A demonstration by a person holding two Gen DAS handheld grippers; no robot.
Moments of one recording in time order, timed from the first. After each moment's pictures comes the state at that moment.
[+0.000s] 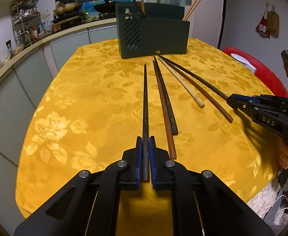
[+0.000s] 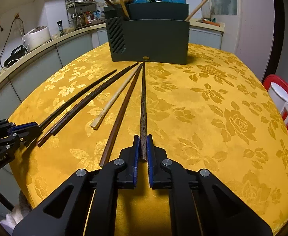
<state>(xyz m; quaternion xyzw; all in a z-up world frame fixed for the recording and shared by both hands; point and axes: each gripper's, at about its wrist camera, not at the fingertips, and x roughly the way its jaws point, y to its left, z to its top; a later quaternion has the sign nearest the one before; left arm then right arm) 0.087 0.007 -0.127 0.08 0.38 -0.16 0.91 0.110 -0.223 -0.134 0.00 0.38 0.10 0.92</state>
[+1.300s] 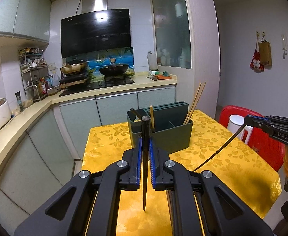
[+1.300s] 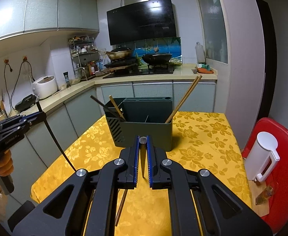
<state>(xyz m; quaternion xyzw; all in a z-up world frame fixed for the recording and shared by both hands) 0.131 0.006 0.062 0.07 0.20 -0.17 0.96 0.132 -0.278 0.045 0.04 0.24 0.12 0.96</state>
